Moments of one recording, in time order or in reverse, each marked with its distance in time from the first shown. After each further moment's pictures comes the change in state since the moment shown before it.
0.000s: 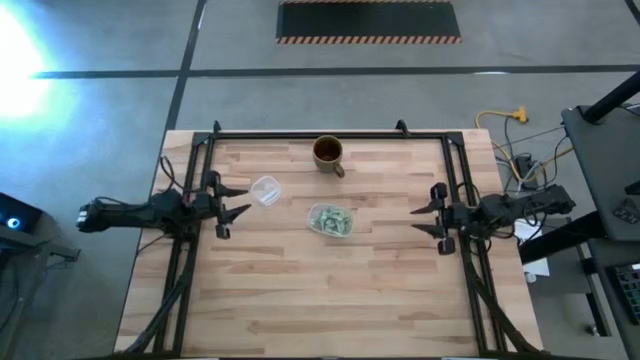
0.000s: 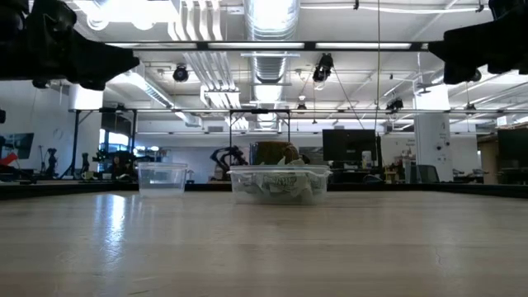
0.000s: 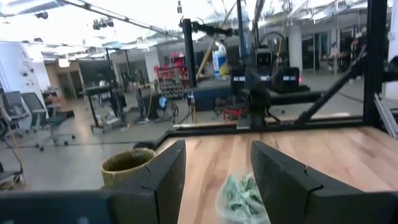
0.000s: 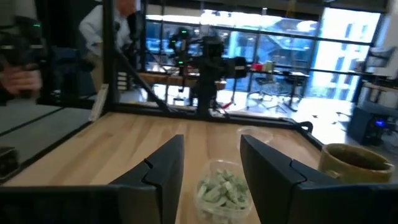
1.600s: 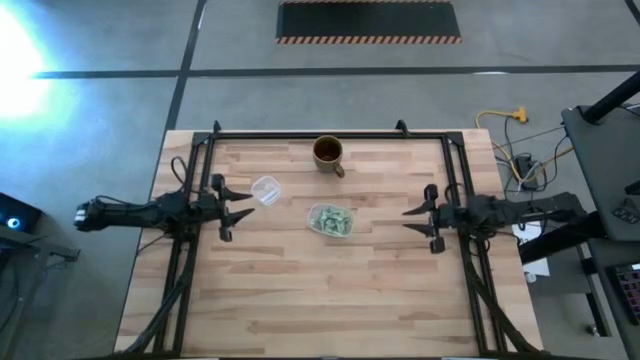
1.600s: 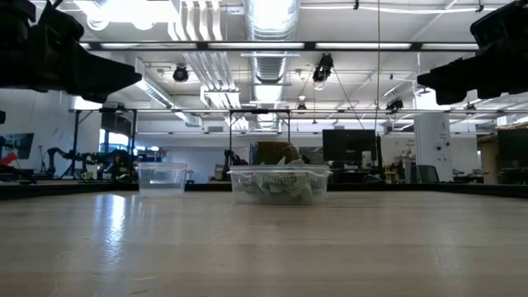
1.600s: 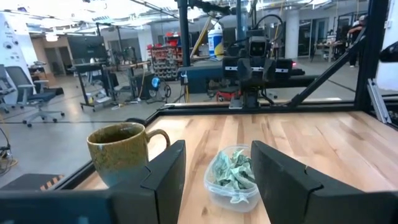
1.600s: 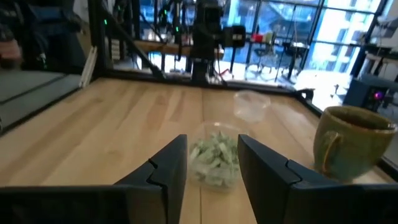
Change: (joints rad) left arm 0.000 0.036 -0.026 -0.034 0.011 -0.073; right arm -0.157 0.077 -0.048 0.005 -0.150 0.018
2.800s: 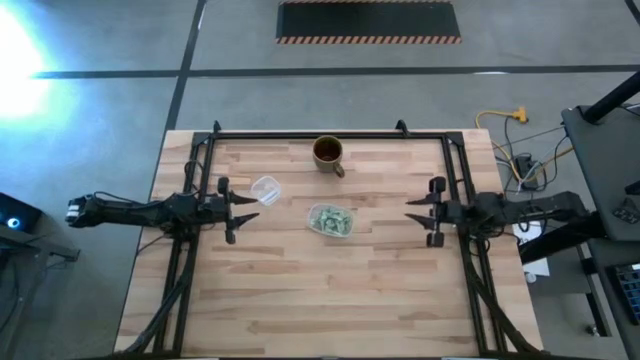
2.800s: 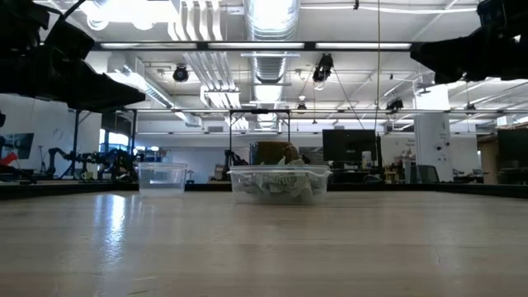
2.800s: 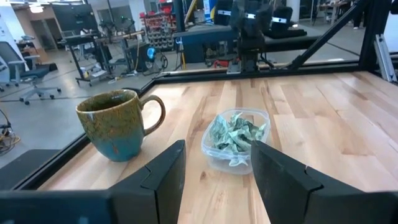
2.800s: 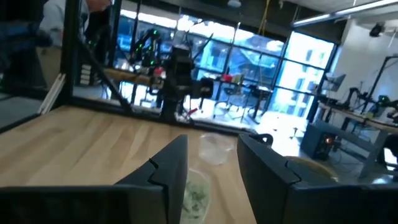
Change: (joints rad) left arm 0.000 0.146 -0.001 -0.001 0.001 0.001; right arm 0.000 0.067 0.000 0.221 0.086 -0.168
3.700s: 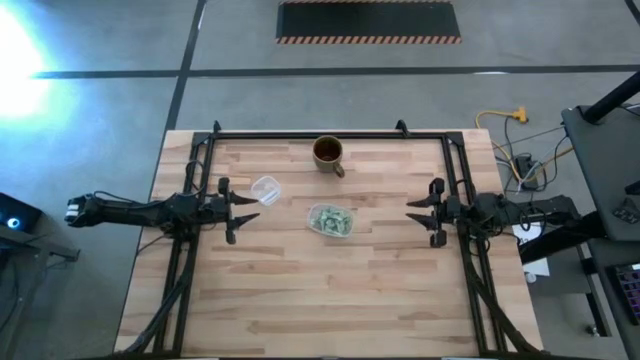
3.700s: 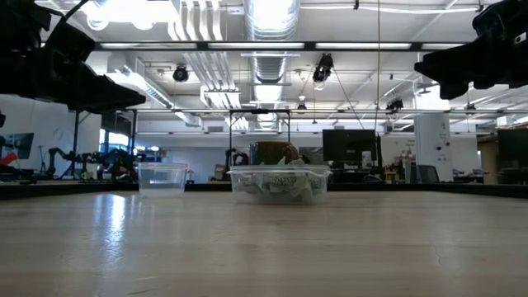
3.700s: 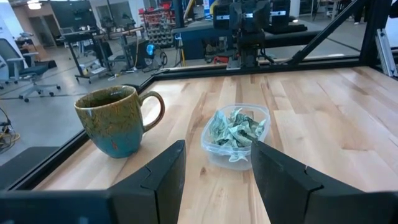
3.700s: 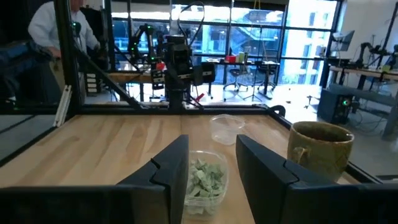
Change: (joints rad) left arm 0.000 0.019 0.000 0.001 0.000 0.000; right arm 0.001 -0.142 0.000 -0.187 0.025 0.205
